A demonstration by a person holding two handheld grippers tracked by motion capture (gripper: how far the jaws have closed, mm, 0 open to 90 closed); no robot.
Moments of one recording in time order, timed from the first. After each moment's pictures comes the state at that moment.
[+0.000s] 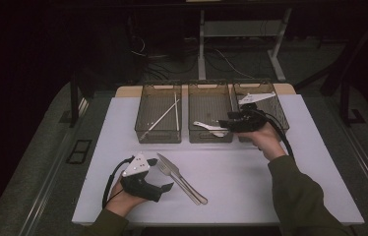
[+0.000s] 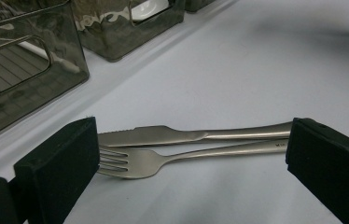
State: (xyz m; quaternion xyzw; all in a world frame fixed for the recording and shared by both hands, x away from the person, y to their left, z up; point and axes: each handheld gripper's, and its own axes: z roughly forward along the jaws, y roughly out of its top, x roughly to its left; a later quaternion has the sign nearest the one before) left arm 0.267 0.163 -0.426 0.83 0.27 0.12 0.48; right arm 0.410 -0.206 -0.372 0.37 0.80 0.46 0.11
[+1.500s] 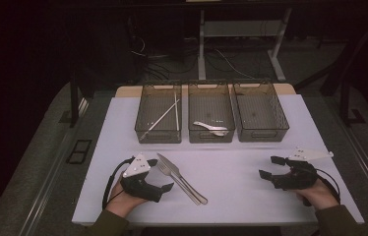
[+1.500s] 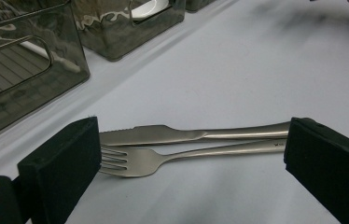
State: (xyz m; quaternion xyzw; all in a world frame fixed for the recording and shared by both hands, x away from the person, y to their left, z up) left arm 0.264 0.162 -0.424 0.83 0.27 0.12 0.48; right arm 0.270 -0.308 -0.429 0.39 0.80 0.45 0.12
